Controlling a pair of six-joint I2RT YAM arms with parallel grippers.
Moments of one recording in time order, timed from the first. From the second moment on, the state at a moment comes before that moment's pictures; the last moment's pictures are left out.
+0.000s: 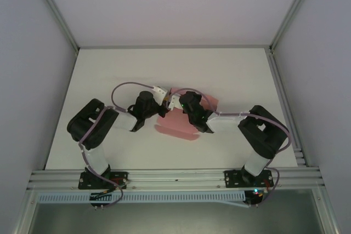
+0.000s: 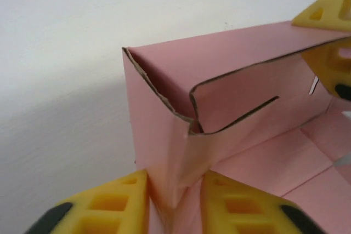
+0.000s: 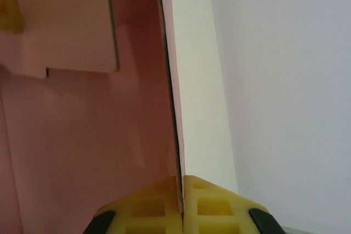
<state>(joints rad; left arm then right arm) -0.64 1.81 0.65 0.74 0.19 -0.10 0.86 1.69 0.78 0.35 0.62 -0.96</state>
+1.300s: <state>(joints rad) -0.57 1.84 0.72 0.65 0.42 -0.12 0.85 1.65 0.79 0.20 0.47 -0.90</state>
